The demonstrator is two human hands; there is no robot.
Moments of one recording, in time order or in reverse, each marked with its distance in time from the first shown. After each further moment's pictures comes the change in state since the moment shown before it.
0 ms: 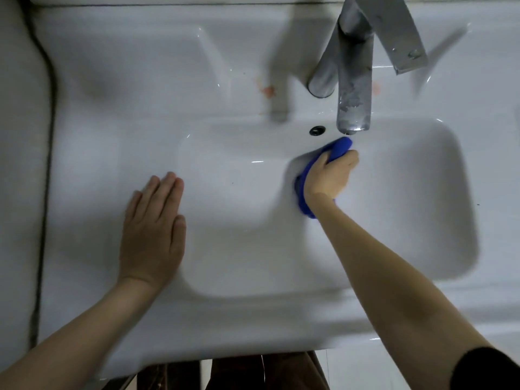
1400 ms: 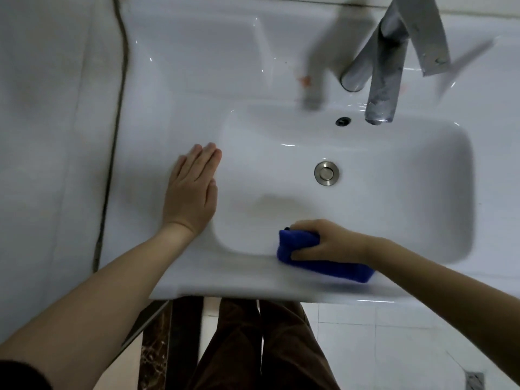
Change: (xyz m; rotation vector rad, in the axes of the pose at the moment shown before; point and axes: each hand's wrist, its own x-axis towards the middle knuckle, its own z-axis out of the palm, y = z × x) left_hand 0.000 -0.001 -0.006 -0.057 -0.010 -0.024; right_hand -0.090 0.003 -0.138 -0.390 -1.590 -0.492
